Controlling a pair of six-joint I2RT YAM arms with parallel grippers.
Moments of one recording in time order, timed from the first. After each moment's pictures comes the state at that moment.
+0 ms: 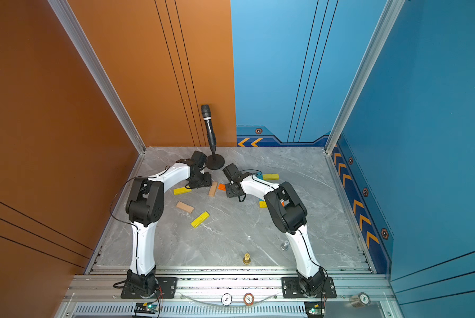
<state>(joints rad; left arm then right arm) -0.31 2.19 1.68 -0.71 0.00 -0.42 0.63 2.20 1.62 -0.50 0.07 0.36</state>
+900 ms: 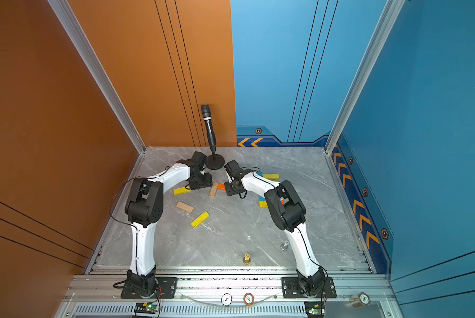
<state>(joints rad) -0.31 2.17 1.65 -0.72 0.03 -0.47 0.60 2.23 1.70 -0.55 -0.05 0.24</state>
